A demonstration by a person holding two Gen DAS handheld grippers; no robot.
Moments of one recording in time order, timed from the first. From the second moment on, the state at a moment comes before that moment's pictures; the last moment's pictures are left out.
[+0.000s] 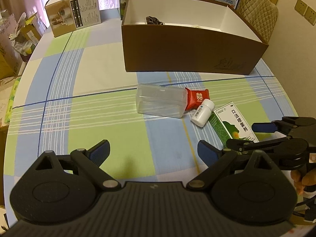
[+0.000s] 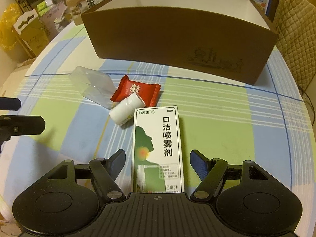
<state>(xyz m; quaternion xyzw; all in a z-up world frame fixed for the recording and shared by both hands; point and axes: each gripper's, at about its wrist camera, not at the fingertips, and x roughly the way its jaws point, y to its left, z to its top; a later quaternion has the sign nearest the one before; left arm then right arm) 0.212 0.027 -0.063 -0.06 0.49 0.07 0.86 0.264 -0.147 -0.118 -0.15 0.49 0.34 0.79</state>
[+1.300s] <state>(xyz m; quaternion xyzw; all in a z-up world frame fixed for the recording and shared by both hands) 0.314 0.036 -0.119 -0.03 0.51 0.03 0.86 0.315 -0.181 -0.127 -0.11 0.51 0.25 0.82</state>
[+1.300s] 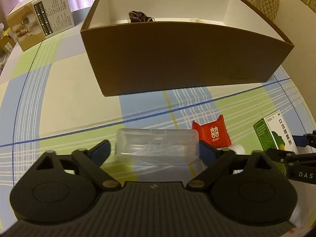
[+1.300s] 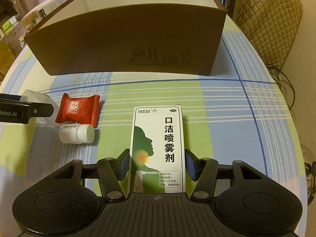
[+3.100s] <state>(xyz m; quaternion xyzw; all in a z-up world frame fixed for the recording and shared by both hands) 0.269 0.024 -0.011 -0.01 0.40 0.03 0.91 0.312 -0.172 -0.009 -0.07 0.39 0.36 0.85</state>
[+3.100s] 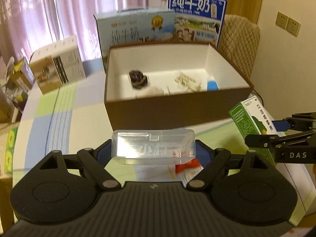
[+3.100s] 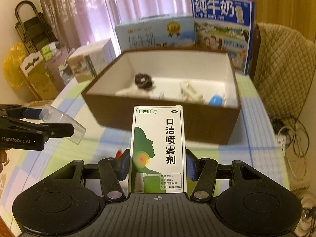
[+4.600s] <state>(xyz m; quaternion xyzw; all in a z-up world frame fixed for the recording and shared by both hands) 0.529 0.069 -0.050 0.05 0.42 0.03 0.90 0.575 -0.071 -0.062 -0.14 0.40 0.26 0.87</state>
